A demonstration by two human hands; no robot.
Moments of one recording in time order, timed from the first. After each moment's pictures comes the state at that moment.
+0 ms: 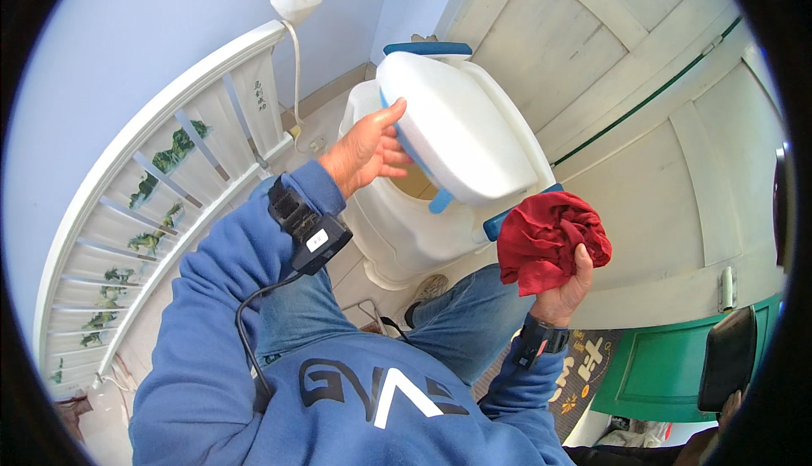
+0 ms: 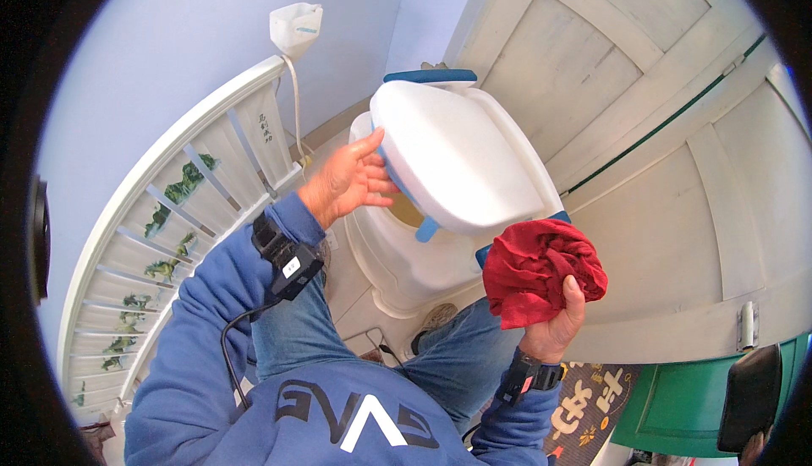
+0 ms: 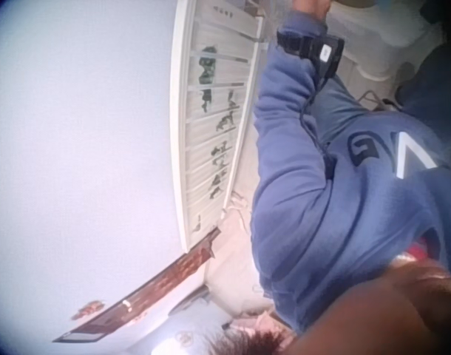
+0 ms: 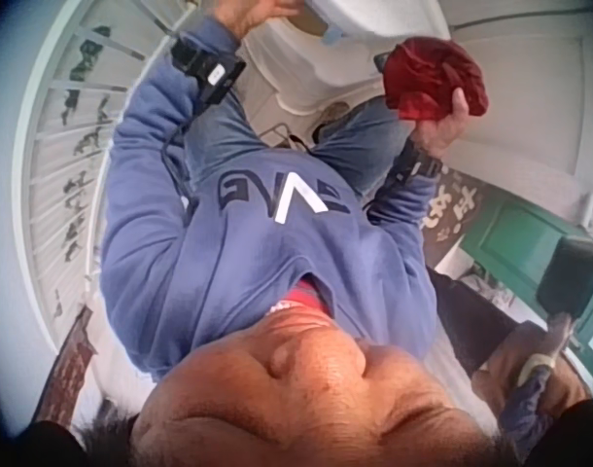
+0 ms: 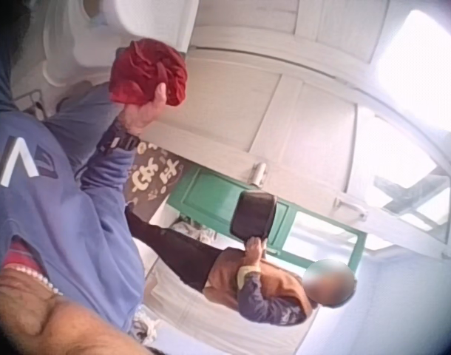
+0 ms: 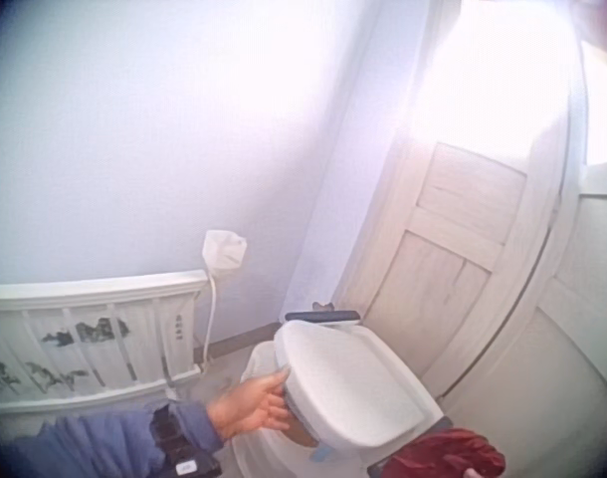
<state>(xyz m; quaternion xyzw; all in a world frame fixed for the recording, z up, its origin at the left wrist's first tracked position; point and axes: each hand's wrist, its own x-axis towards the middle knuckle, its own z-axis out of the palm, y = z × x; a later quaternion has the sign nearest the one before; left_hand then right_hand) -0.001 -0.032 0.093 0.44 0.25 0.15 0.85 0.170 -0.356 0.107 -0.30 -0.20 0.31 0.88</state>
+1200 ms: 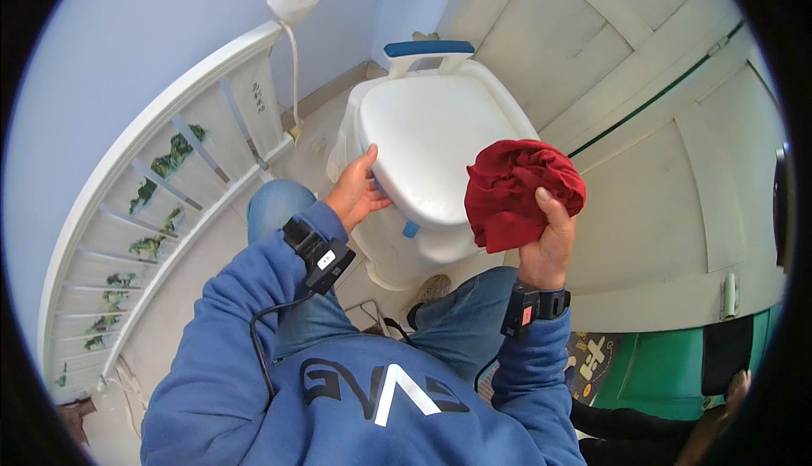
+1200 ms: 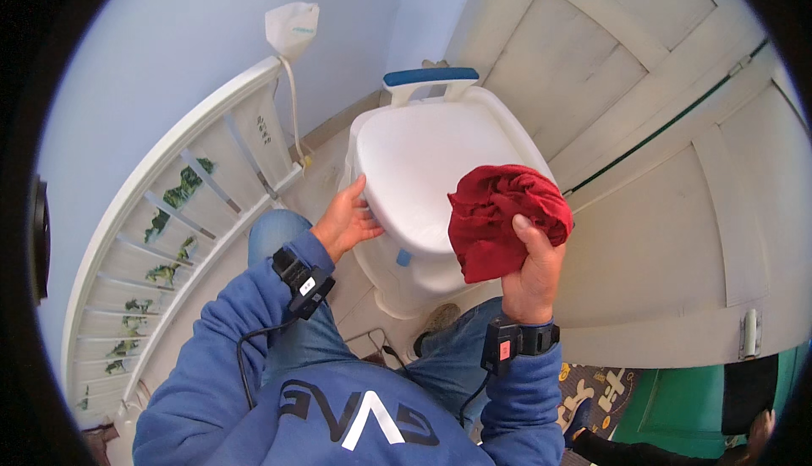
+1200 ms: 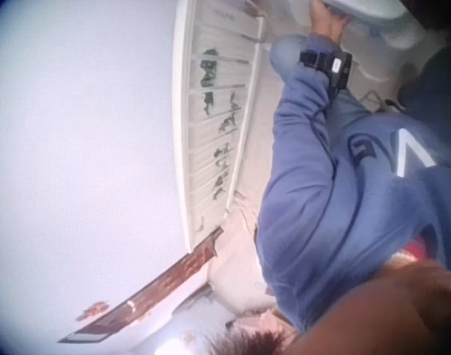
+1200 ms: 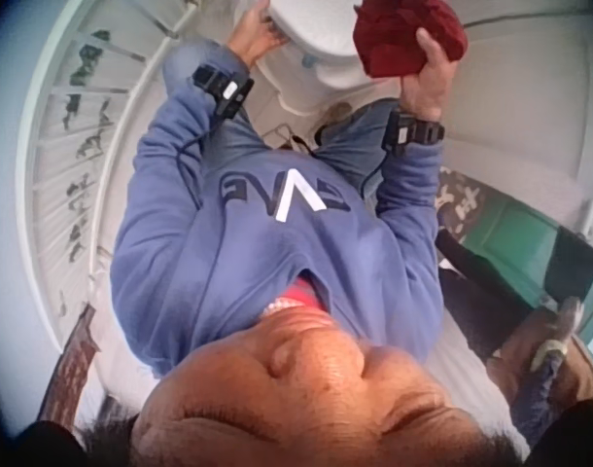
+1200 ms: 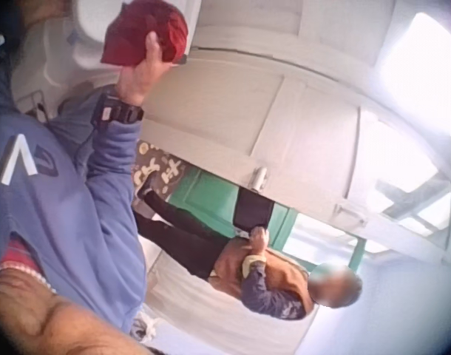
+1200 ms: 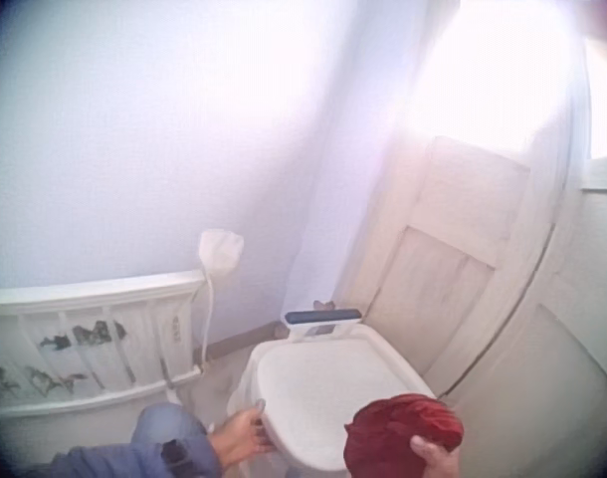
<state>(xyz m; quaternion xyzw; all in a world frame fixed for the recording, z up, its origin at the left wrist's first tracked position) -0.001 -0.048 0.009 0.26 0.32 0.18 0.89 0.160 -0.263 0.135 -0.44 -0.26 0.25 0.82</state>
